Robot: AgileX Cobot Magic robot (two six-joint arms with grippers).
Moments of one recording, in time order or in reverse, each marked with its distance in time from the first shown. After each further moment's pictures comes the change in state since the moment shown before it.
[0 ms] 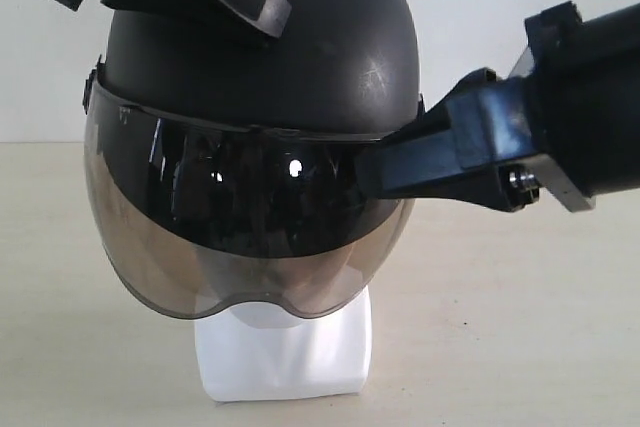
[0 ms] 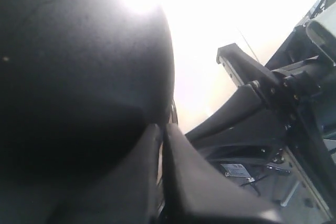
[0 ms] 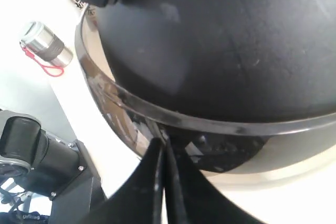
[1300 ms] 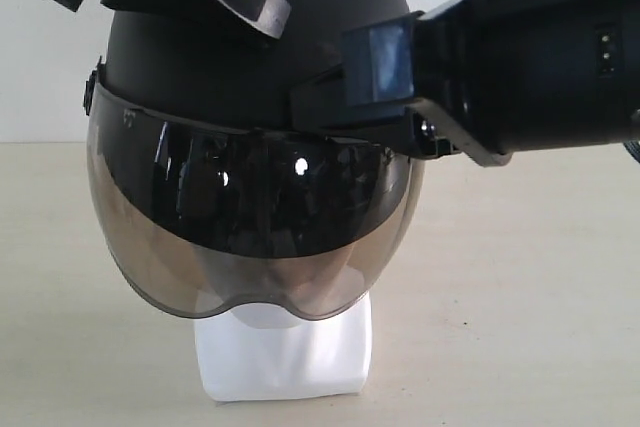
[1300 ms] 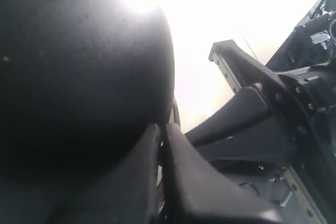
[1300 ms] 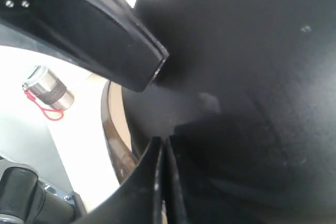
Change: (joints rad) left arm 0.000 0.000 0.000 0.000 0.000 -0.002; right arm 0.168 0.045 -0.012 0.027 -0.266 -0.007
